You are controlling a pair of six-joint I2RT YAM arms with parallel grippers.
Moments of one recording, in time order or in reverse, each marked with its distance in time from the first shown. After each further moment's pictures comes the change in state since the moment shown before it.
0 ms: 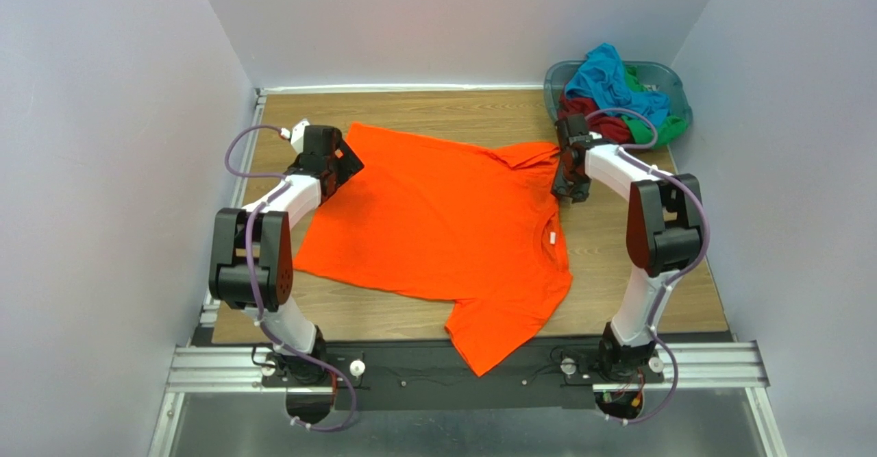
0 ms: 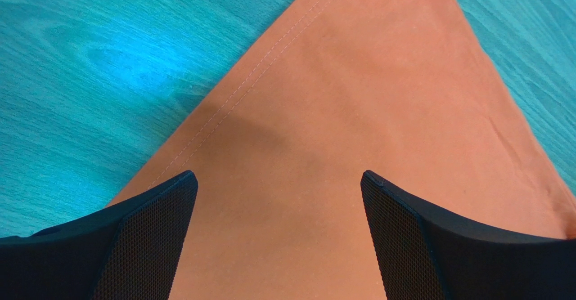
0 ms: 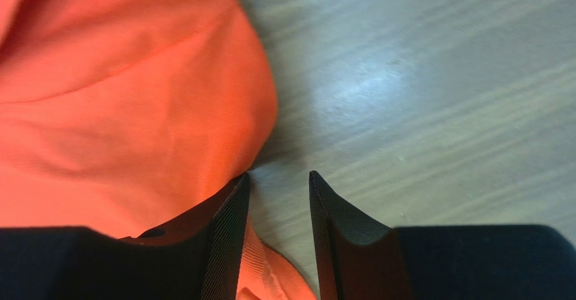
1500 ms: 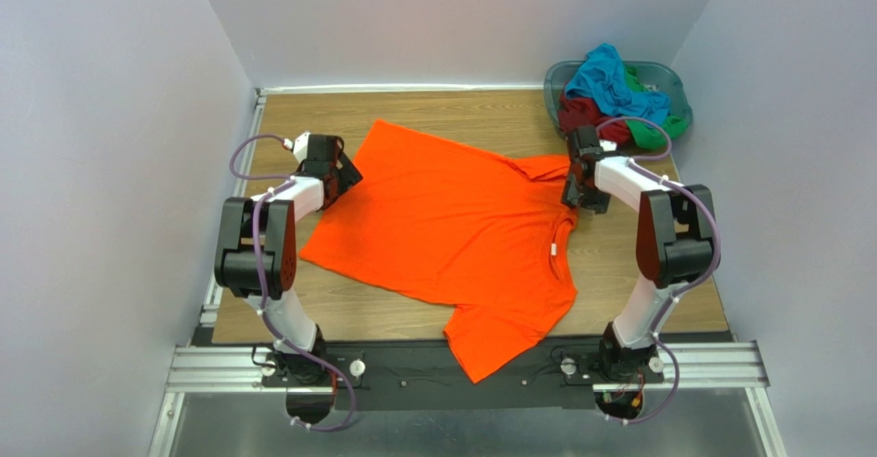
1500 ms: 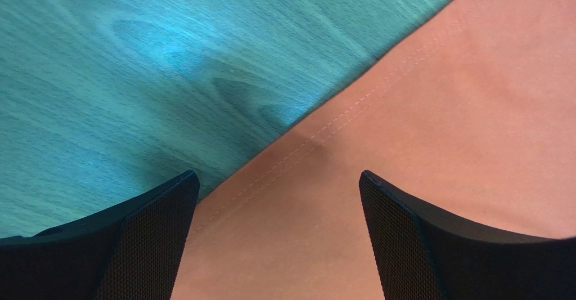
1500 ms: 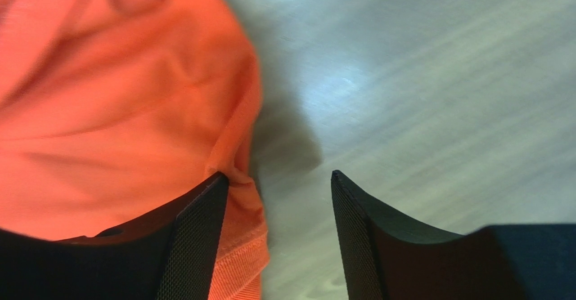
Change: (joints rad) left arm 0.008 0.080 -0.023 0.006 -0.032 0.007; right arm -0.032 -0.079 -0.130 0.050 0.107 -0.035
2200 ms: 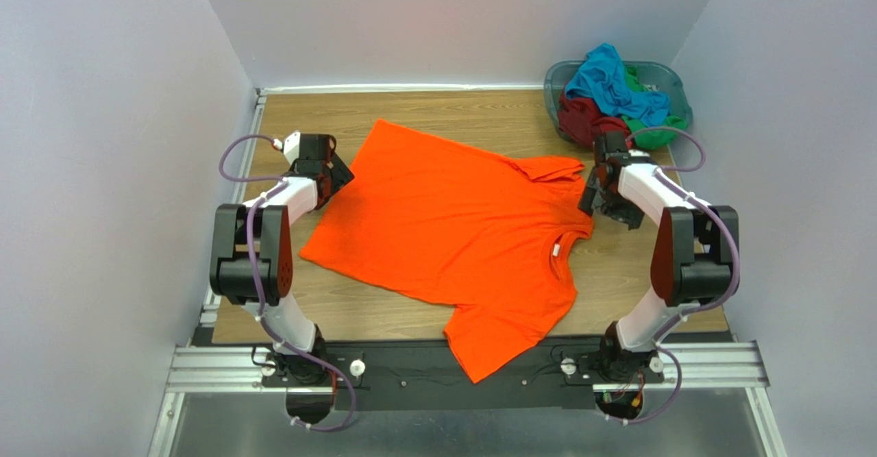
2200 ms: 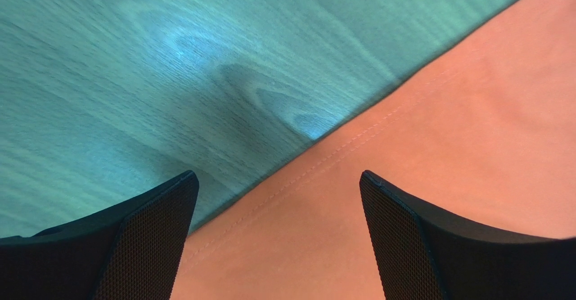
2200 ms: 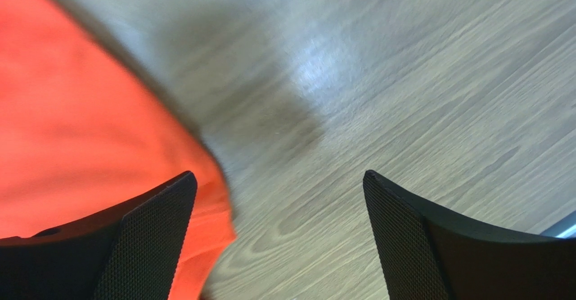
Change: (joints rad) left arm 0.032 -0.030 -0.002 -0.044 -0.040 0.004; right arm -0.113 -0.130 -0.088 -0.120 0.050 0.026
